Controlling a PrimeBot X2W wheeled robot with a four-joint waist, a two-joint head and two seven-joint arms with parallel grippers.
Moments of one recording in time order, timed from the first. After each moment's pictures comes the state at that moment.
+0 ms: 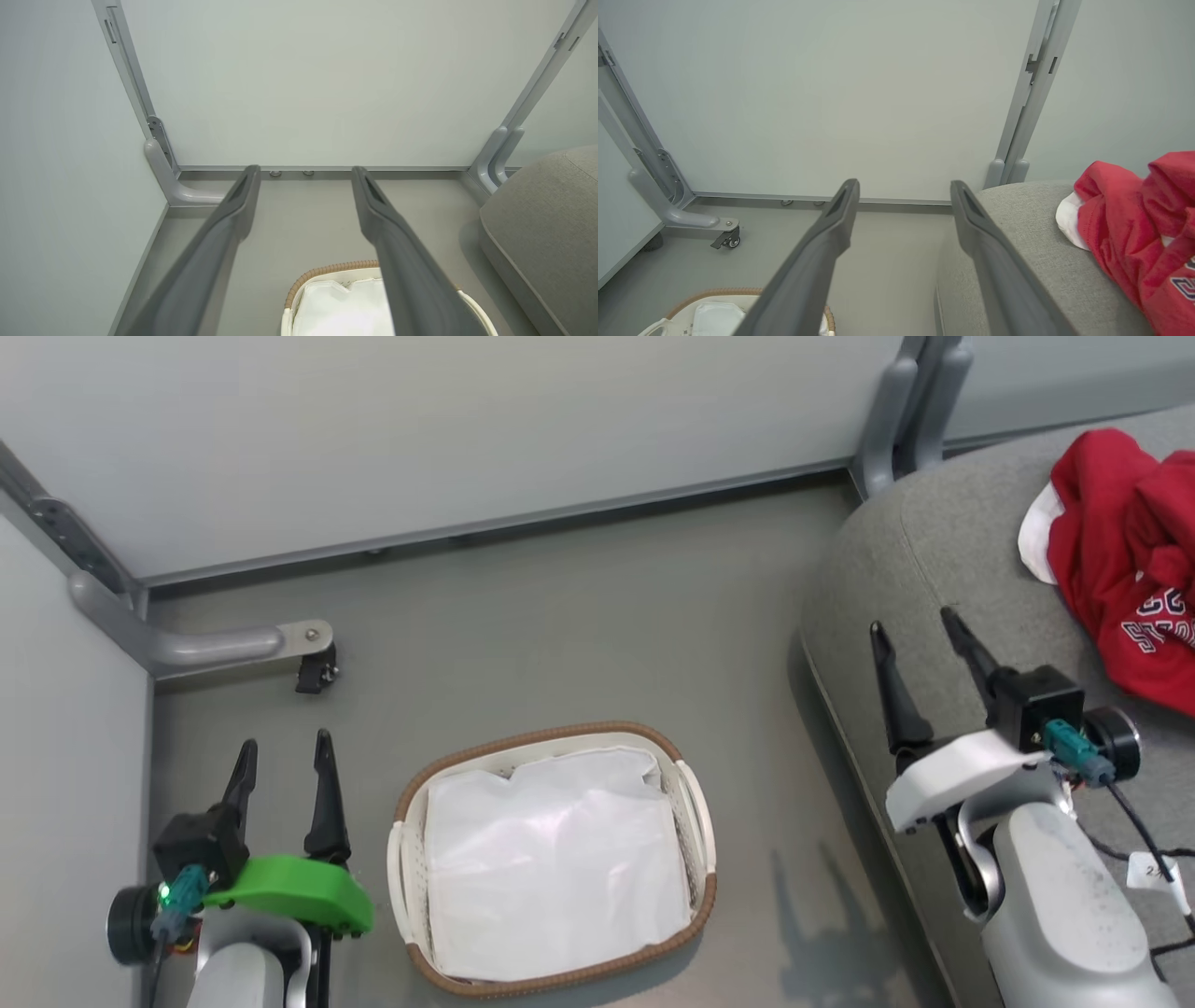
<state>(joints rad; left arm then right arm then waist) -0.21 0.05 0.01 0.43 -0.20 -0.11 -0.26 -0.39 -0.08 0.02 0.42 0.08 0.13 -0.26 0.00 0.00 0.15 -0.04</state>
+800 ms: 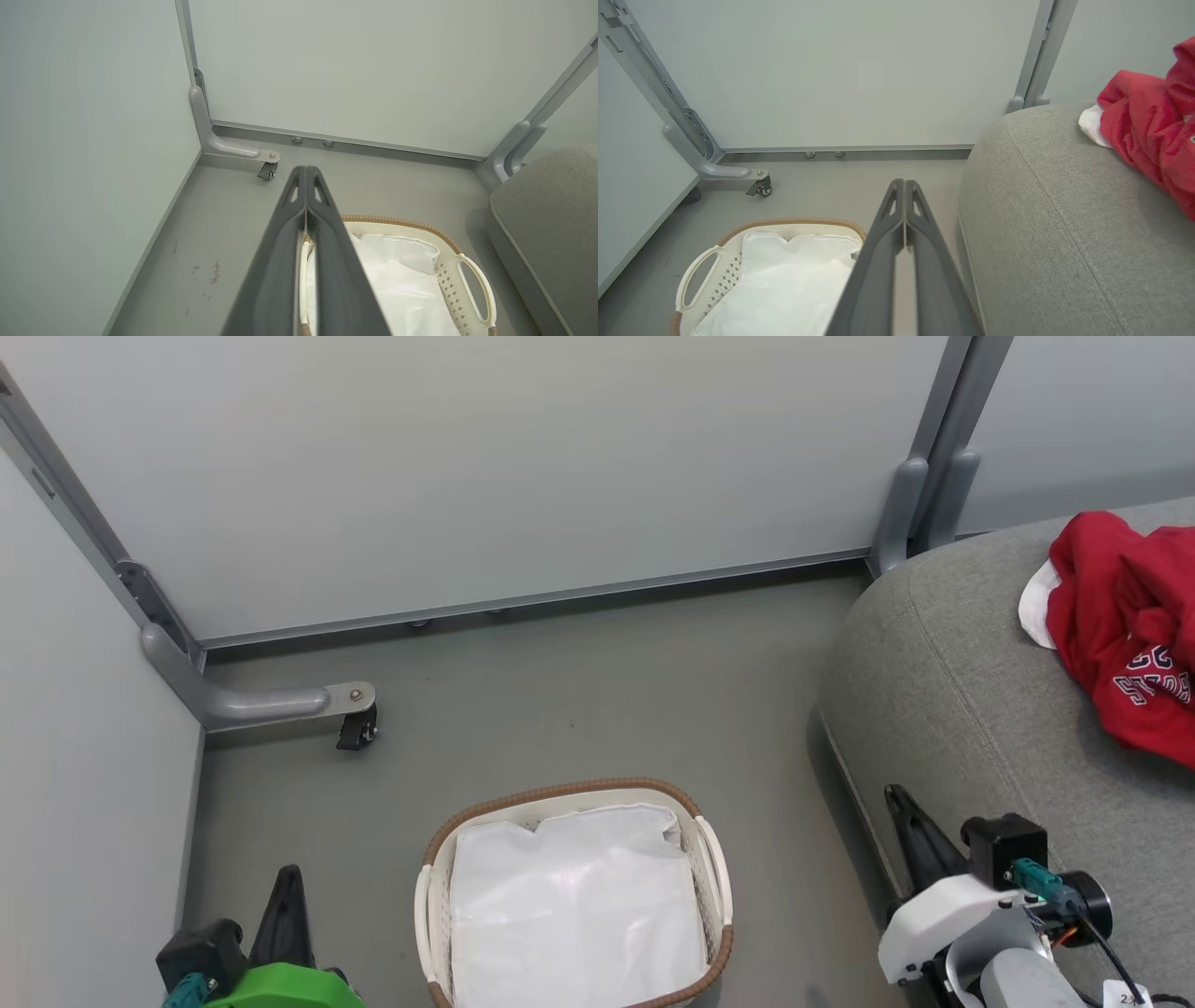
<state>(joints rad) -0.04 0.04 0.03 0.48 -0.27 -0.11 -0.26 -0.18 -0.04 0.03 0.49 0.10 0.13 -0.26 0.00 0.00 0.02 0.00</state>
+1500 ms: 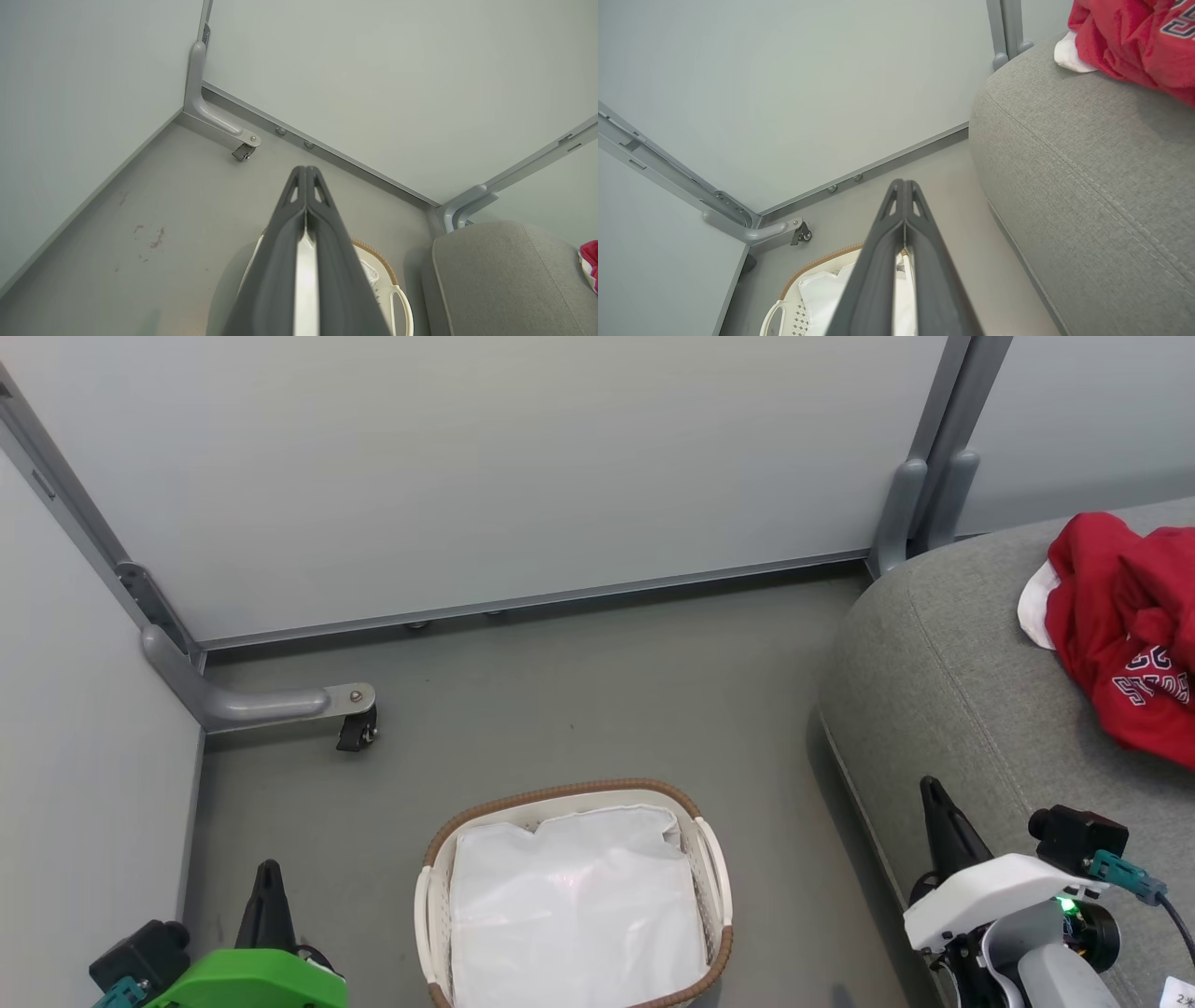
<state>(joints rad) -0.04 0.04 0.05 0.42 -0.61 -0.11 -0.16 -0.16 -0.04 -0.01 0.43 0.48 0.13 -0.16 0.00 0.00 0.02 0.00</state>
